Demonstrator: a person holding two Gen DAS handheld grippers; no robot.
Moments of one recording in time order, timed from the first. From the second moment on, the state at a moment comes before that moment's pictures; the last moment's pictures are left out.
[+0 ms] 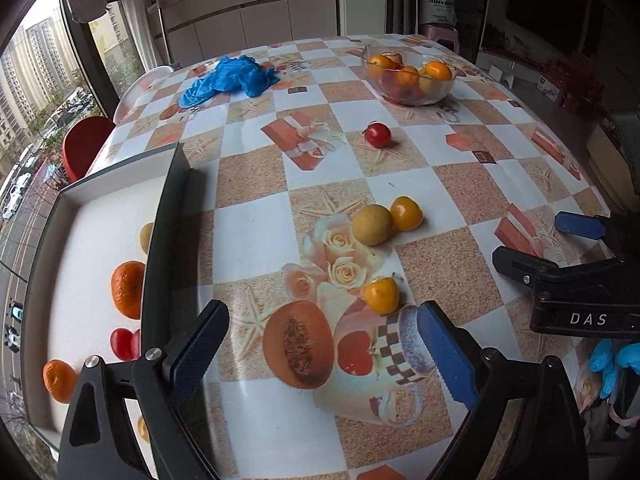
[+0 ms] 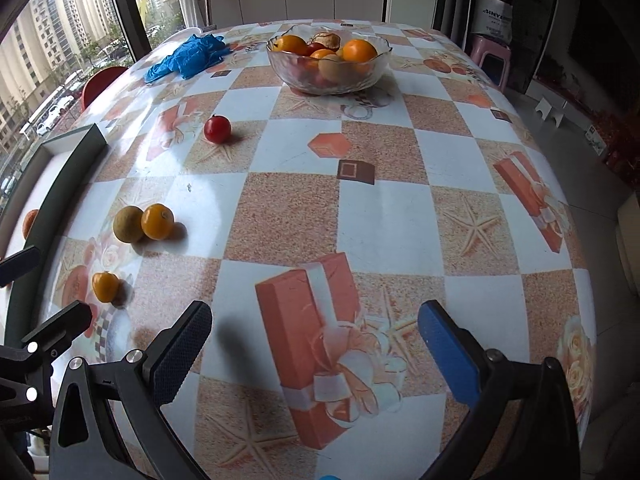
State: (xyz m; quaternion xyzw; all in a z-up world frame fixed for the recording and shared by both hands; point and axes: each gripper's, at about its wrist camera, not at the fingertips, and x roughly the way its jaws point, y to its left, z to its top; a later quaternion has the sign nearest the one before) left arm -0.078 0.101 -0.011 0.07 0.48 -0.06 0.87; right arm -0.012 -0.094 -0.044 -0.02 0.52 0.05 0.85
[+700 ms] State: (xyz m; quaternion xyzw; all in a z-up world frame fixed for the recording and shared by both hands) left arm -0.074 0.084 -0.024 0.06 0.51 -0.09 0.85; right arm -0.025 -0.100 -0.050 -0.05 0.49 0.07 0.87
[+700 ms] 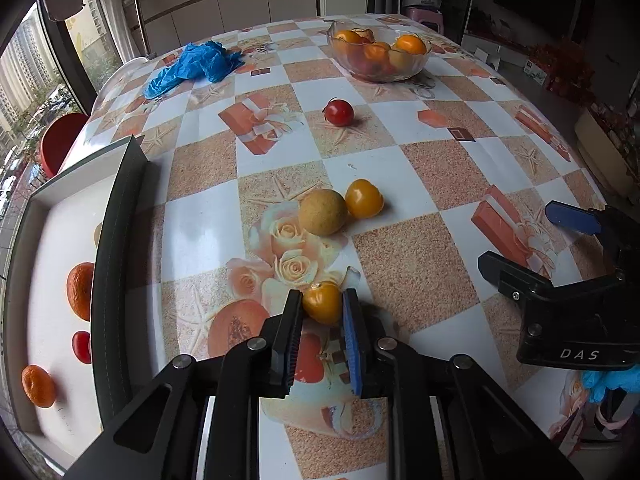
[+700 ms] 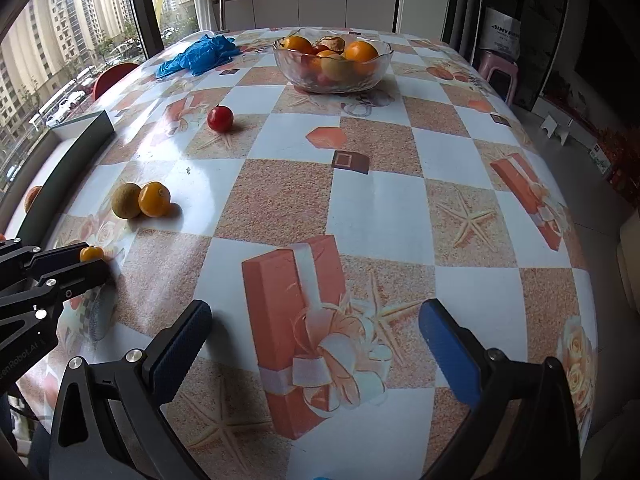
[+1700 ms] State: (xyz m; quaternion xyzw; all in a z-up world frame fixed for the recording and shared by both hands) left arm -0.078 0.142 -0.025 0.02 0.50 -0.08 0.86; right arm 0.106 -0.006 -0.042 -0.01 0.52 0.10 0.85
